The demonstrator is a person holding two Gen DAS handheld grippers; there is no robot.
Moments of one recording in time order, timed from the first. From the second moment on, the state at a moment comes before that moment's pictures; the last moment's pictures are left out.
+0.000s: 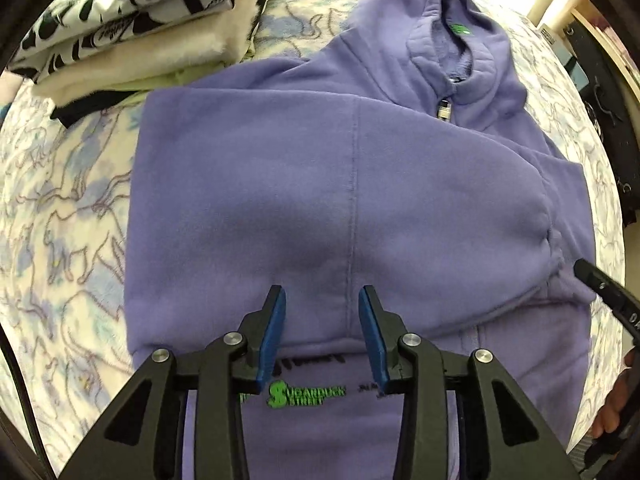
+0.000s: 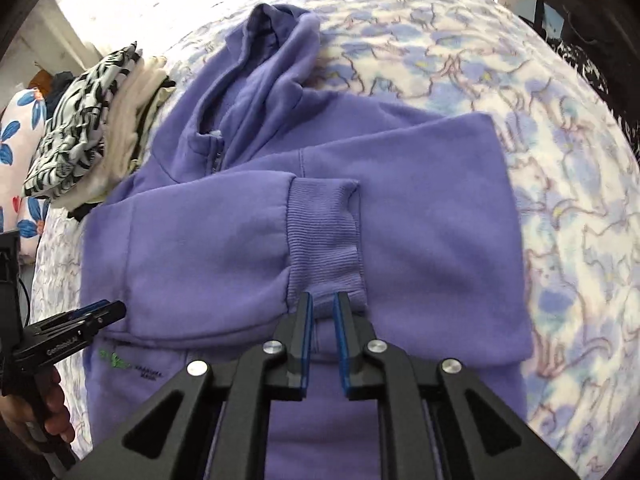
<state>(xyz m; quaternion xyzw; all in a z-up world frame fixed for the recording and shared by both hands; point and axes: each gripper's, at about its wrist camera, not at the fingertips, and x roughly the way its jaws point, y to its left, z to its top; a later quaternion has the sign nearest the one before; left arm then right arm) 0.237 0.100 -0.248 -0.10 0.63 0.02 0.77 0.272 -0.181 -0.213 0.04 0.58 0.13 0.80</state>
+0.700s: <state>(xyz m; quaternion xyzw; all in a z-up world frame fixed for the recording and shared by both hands) 0.210 0.061 -0.121 -0.07 0.61 0.02 0.79 0.245 -0.210 -0.115 0.06 0.57 0.18 0.80</state>
